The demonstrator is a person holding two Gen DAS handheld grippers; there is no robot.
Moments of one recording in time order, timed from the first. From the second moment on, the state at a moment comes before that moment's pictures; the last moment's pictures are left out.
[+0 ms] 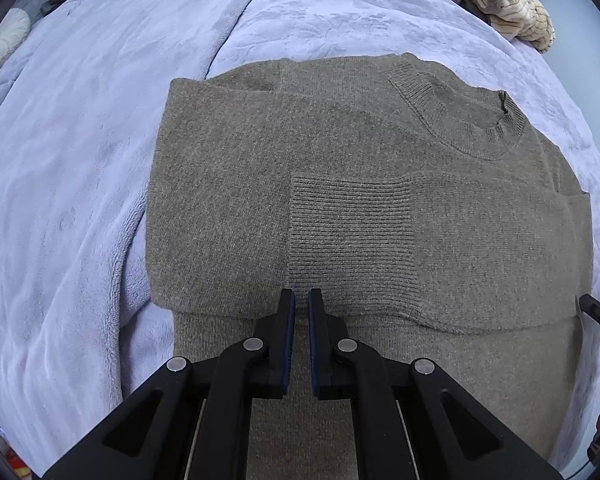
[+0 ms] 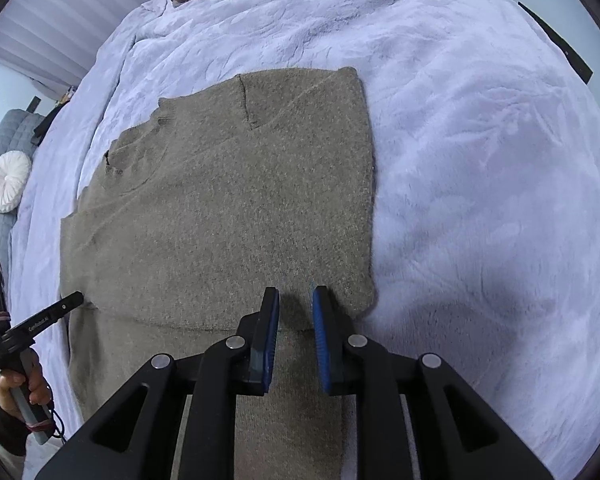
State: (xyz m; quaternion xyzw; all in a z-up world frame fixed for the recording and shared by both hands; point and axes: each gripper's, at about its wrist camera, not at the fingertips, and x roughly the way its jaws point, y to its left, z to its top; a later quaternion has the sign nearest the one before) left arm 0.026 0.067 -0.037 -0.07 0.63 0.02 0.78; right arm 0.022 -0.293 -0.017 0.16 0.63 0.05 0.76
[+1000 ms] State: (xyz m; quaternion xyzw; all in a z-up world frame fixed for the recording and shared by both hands) left arm -0.030 0.052 0.022 -0.06 0.63 0.04 0.77; right arm -0.003 -0.274 0.033 0.15 0.63 0.05 0.76
